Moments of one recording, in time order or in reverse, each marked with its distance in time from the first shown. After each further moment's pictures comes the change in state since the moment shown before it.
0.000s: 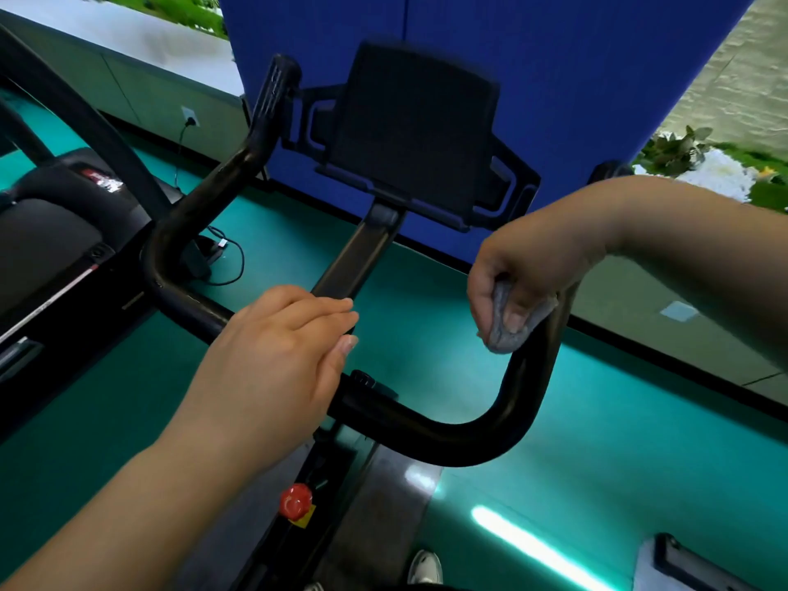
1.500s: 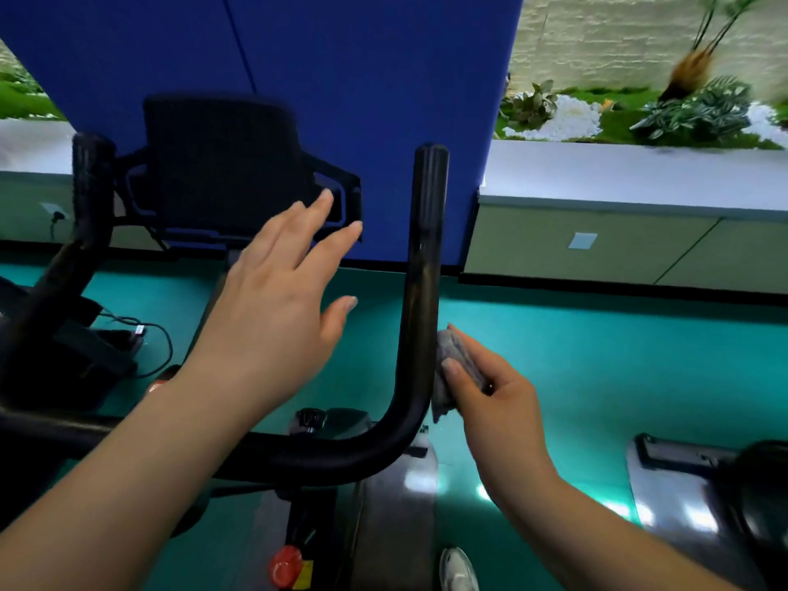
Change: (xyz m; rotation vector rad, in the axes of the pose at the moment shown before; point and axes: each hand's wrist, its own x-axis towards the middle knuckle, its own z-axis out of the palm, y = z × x) left_hand 0.096 0.057 0.022 0.023 -0.078 0.256; right_hand 0.028 -0.023 0.211 1.506 1.660 0.172
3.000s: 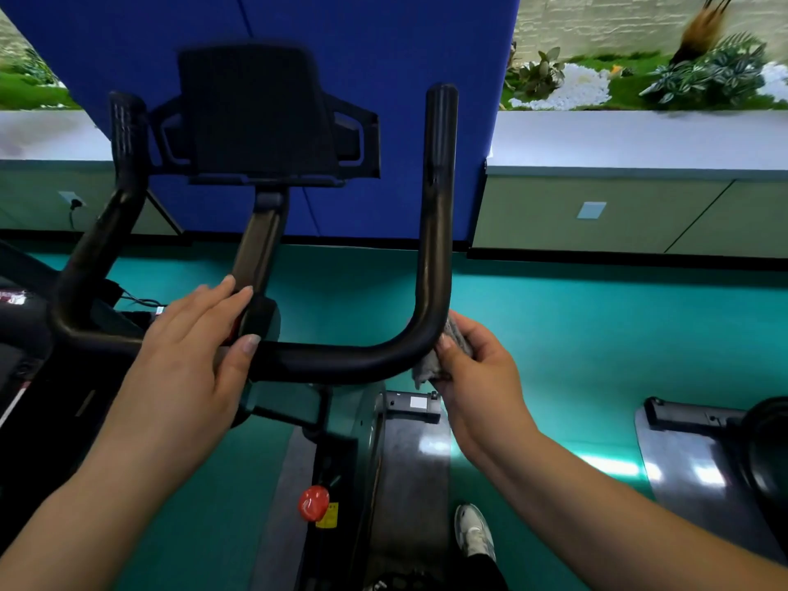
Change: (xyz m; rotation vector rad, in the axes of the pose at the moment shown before) left_hand -0.132 -0.044 -0.013 -0.142 0.000 -0.253; right_hand -0.045 0.023 0.028 0.354 0.026 0.250
